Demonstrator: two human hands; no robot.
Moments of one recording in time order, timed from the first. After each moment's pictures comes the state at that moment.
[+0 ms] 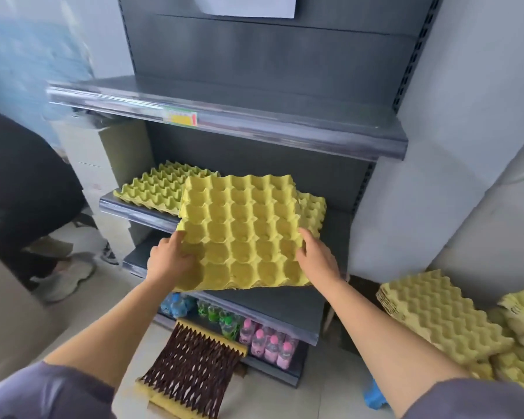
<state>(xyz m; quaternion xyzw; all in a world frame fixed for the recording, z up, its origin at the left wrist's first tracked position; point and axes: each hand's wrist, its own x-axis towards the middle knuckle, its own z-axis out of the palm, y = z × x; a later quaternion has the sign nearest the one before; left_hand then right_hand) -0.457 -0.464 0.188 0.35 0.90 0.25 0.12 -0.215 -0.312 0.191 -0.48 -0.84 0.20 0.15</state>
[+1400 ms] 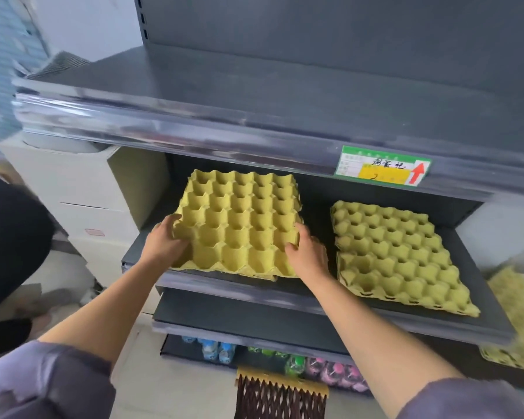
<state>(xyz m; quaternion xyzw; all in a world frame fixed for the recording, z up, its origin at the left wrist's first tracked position) -0.896 -0.317 0.149 0.39 0.82 0.33 0.26 -0.640 -0.226 0.134 -0.63 -0.73 0.20 0.14</state>
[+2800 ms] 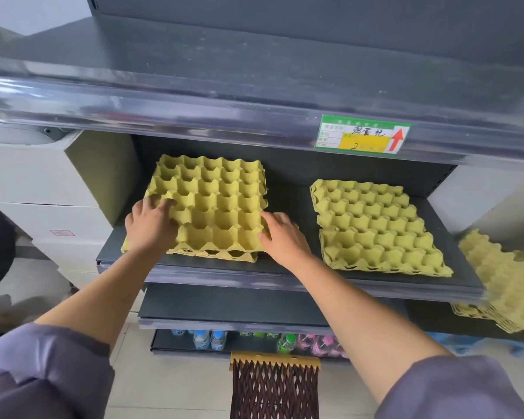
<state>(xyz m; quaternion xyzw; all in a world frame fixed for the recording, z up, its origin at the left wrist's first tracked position) -0.886 -0.291 0.144 0.53 0.83 0.16 0.05 -0.643 -0.240 0.144 -0.56 -0.82 0.16 0.04</state>
